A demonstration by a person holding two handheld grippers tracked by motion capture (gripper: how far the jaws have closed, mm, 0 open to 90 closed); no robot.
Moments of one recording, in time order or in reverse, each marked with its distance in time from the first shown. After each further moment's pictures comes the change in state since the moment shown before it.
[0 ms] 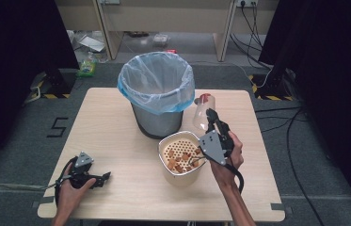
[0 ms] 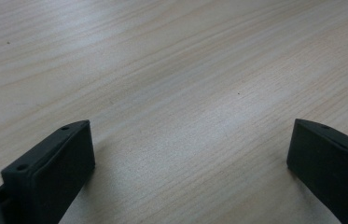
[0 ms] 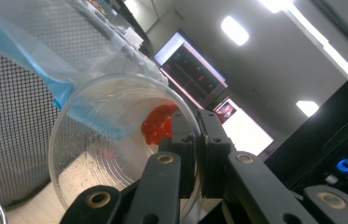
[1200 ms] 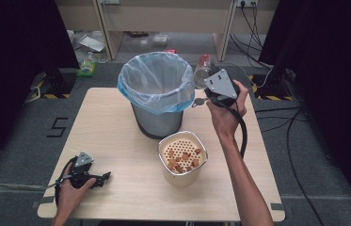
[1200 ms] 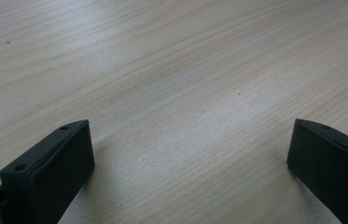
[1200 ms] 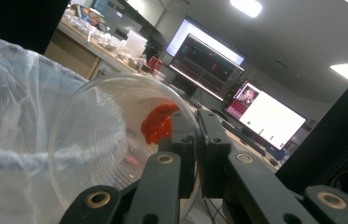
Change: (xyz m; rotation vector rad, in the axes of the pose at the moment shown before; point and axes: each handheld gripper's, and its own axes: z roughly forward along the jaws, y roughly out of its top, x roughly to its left) left arm 0.000 0.000 0.000 -0.002 0.001 -0.005; right arm -0.072 0.060 0.096 0.051 0.072 0.178
